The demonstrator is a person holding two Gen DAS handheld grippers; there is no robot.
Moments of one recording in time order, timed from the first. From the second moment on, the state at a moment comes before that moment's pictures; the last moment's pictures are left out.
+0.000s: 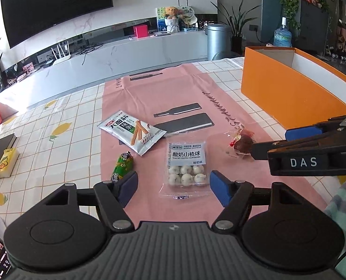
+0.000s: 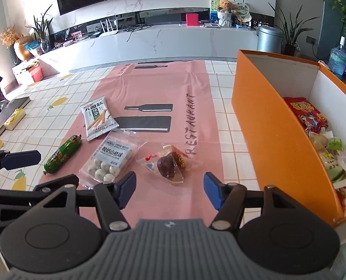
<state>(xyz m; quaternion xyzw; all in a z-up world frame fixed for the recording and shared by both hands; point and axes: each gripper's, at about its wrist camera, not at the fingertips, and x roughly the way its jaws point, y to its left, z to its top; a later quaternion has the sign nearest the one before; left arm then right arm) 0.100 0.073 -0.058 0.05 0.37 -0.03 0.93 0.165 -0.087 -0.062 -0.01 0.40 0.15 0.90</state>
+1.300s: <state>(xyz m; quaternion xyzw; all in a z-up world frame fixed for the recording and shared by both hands) 0.167 0.050 -0.102 0.06 0.44 -0.03 0.90 0.212 -0.092 -0.103 0.04 0.40 0.17 0.90</state>
